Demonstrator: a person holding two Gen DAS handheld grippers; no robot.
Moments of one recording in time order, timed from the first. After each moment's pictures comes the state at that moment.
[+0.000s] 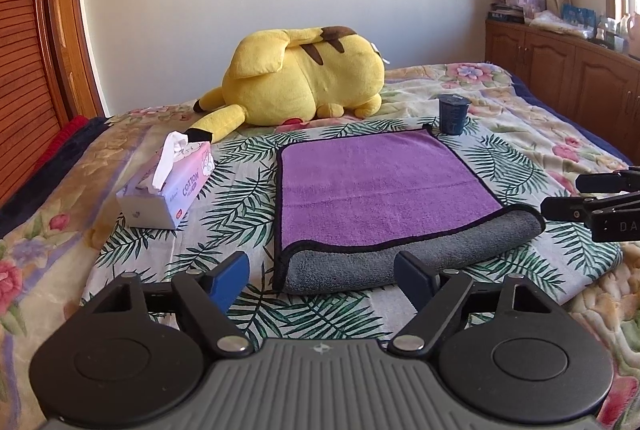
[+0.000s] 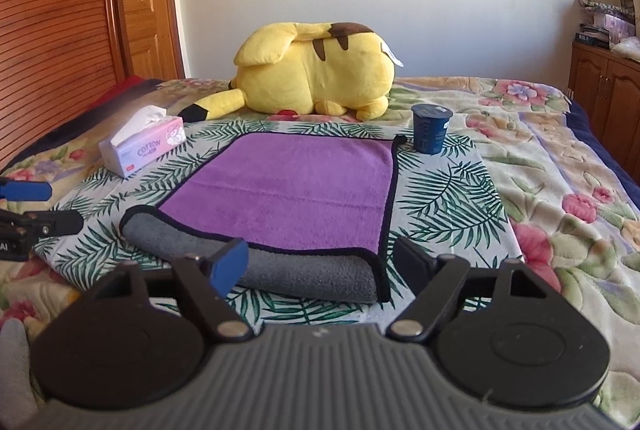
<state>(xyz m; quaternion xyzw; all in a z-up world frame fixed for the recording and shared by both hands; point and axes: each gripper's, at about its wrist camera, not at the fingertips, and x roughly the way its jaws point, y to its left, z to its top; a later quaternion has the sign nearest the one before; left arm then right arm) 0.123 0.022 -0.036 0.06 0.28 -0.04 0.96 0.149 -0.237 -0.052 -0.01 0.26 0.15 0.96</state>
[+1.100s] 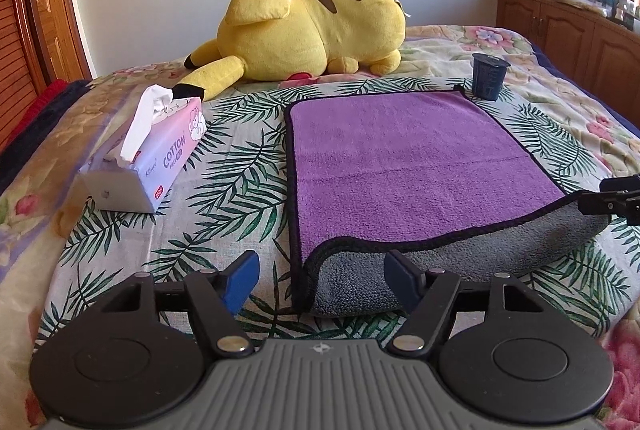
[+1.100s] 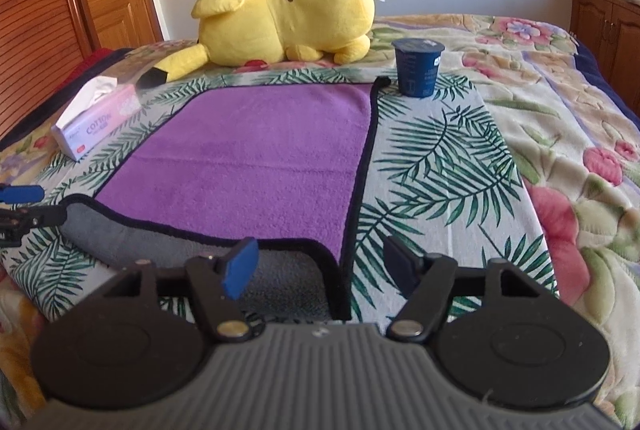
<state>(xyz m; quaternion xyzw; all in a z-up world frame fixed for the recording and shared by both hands) 0.207 0.048 -0.078 0.06 0.34 -0.05 0.94 0.220 -0.259 -0.091 0.01 0.34 0.14 0.93</state>
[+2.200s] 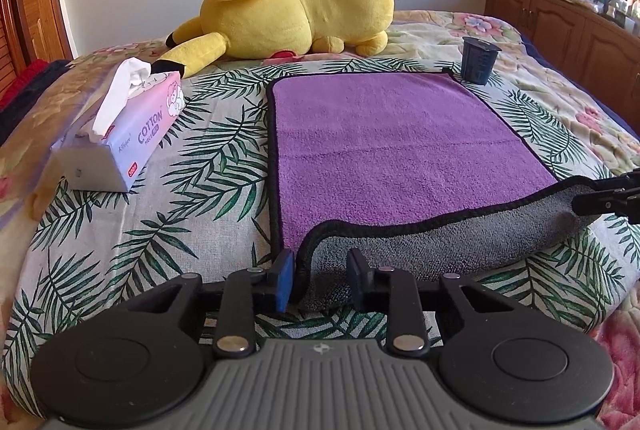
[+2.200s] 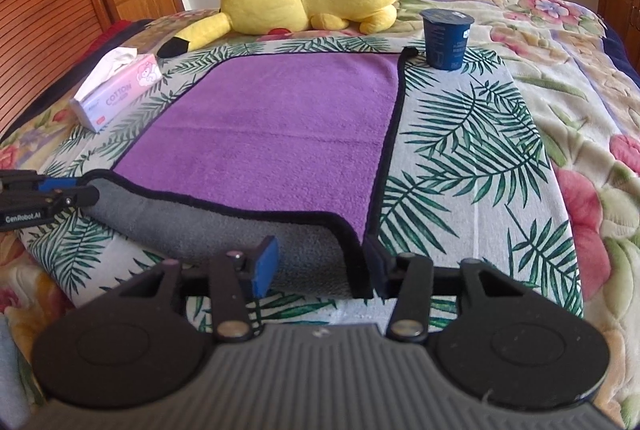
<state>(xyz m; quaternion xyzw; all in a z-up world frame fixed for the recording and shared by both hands) 0.214 0.050 -0.091 0.04 0.37 -0.07 0.93 0.223 -0.256 -0.091 0.00 0.38 0.18 0.91</state>
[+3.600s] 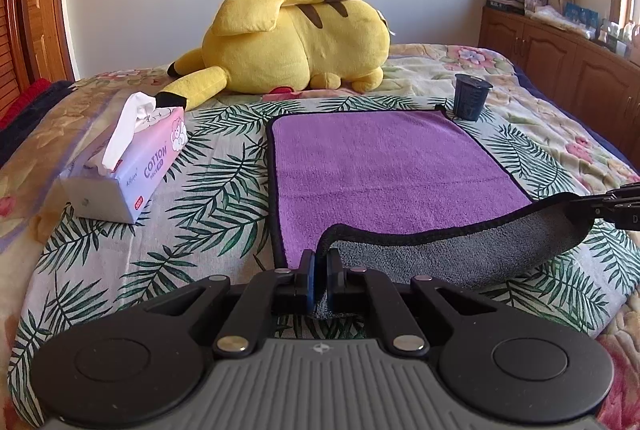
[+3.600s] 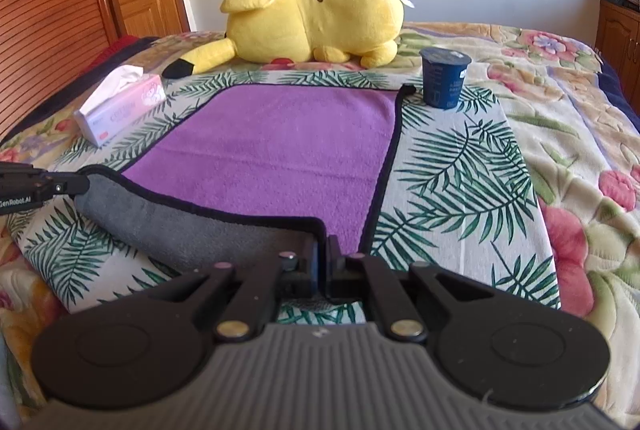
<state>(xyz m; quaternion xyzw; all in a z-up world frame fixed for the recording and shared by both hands) 0.207 0.052 -0.072 0.03 0.32 -0.08 0.94 0.220 -0.257 -0.080 -0.01 0.33 0.18 0.93</state>
